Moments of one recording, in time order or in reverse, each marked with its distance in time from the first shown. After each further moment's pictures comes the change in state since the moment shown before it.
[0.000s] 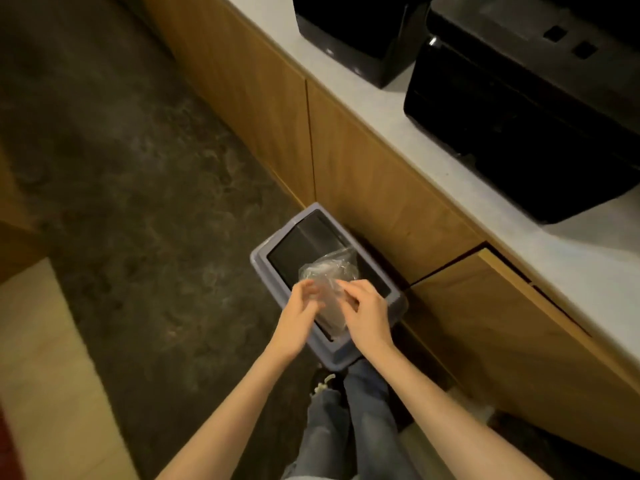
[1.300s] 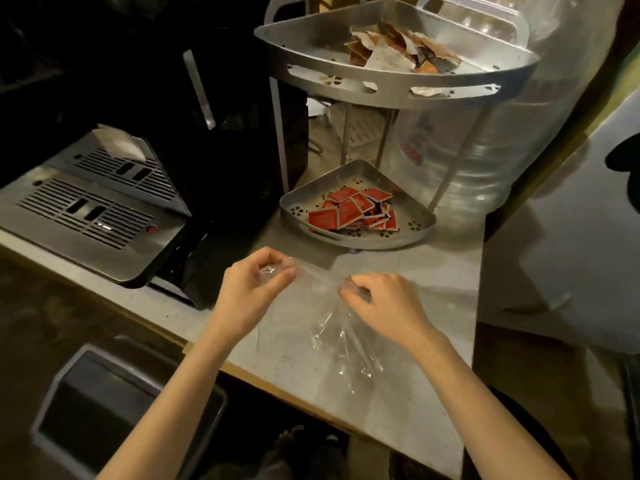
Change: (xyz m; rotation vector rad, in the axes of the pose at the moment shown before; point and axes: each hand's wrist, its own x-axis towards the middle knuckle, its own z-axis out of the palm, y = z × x) left_hand -0.014 0.291 0.347 0.409 -0.196 0.682; right_hand -0.071 0.106 -0.465 -0.471 0.328 -0.046
